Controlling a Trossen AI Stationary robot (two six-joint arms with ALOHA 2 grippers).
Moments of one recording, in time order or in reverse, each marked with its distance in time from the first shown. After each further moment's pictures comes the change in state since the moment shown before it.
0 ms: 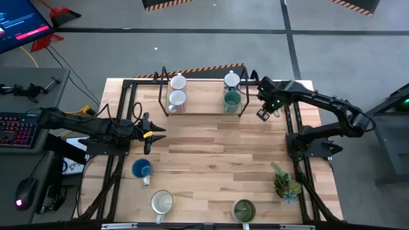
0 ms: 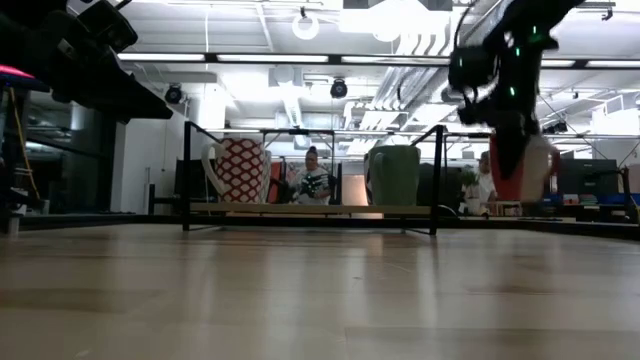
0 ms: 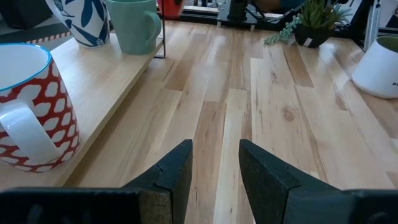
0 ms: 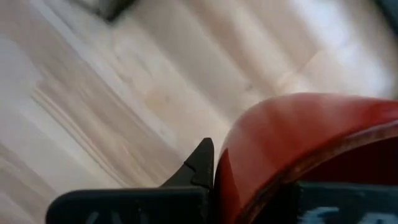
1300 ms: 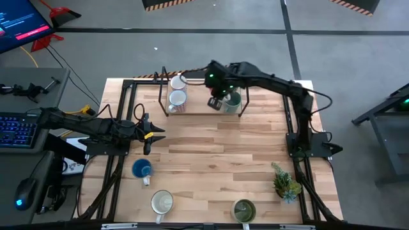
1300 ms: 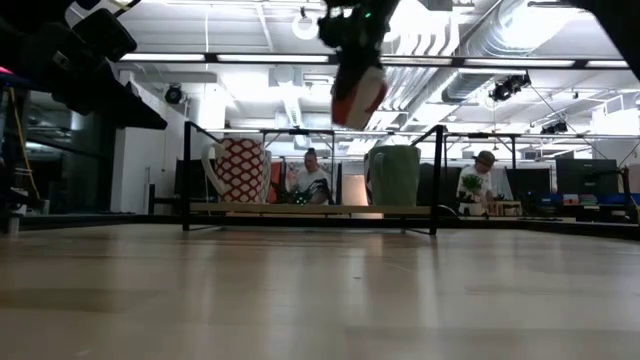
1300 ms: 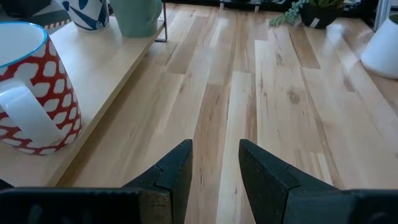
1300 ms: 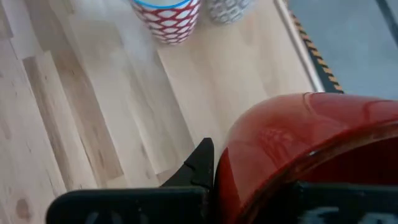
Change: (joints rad) left arm 0.000 0.000 0.000 -0.063 0.000 -0.001; right arm 0.349 0.703 1.176 -0.199 -0.023 -0.026
